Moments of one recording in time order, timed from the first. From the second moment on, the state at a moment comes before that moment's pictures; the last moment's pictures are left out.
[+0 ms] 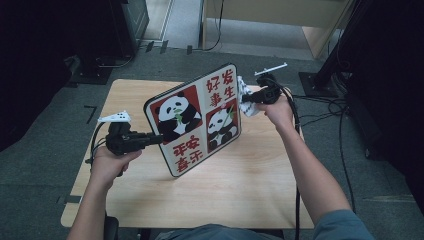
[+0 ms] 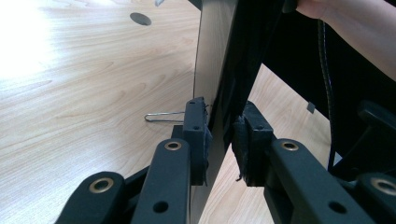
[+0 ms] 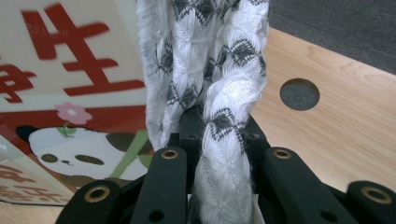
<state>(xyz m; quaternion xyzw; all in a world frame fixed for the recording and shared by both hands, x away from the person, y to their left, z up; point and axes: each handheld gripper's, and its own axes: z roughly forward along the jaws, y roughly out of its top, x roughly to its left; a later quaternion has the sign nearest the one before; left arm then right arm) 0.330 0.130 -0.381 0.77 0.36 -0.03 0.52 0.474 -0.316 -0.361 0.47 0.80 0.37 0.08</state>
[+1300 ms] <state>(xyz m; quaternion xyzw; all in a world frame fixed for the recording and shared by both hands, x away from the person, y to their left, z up) 0.330 0.130 -0.382 0.78 0.36 -0.03 0.52 0.461 -0.324 -0.413 0.49 0.80 0.36 0.06</state>
